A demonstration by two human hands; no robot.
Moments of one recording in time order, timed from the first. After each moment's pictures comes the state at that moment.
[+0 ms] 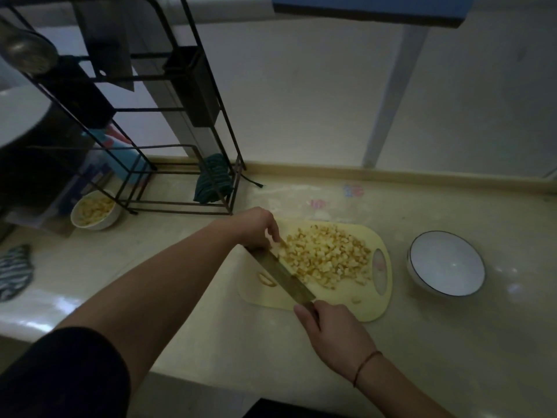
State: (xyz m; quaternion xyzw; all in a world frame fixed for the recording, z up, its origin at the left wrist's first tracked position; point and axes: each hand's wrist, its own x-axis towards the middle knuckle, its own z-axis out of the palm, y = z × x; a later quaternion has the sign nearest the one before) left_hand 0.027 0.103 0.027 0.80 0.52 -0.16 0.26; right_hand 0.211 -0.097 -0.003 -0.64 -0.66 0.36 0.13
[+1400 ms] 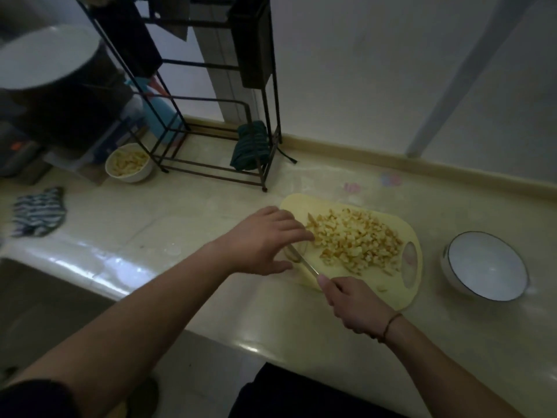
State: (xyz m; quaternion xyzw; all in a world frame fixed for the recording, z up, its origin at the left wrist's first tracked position) left_hand -0.032 0.005 0.021 0.94 0.33 0.06 0.05; right_hand 0.203 -0.068 -0.002 -0.60 -0.62 0.51 0.06
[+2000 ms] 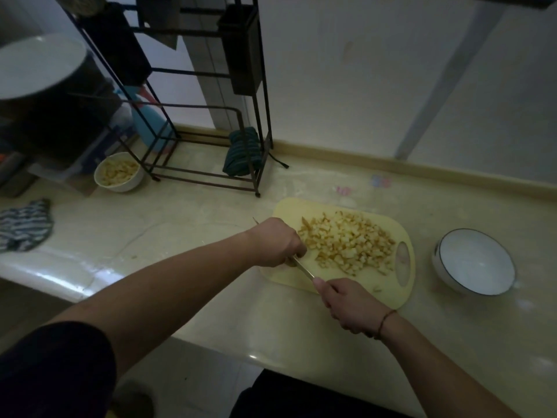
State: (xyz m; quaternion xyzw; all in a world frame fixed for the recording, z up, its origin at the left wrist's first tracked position) left_hand 0.006 0.037 0.003 0.93 0.30 -0.20 0.04; right_hand 0.201 -0.067 -0.004 -0.62 -0.55 0.56 0.04
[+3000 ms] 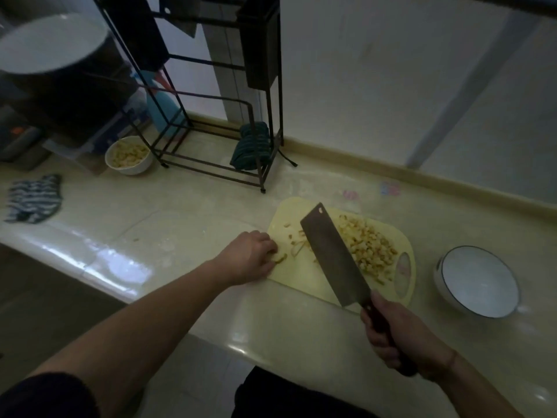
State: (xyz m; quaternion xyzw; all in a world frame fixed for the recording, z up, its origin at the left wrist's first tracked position) left_hand -0.041 -0.010 -0.044 0.83 0.52 0.01 0.18; right_hand 0.277 -0.089 0.014 -0.56 -0.32 0.75 0.14
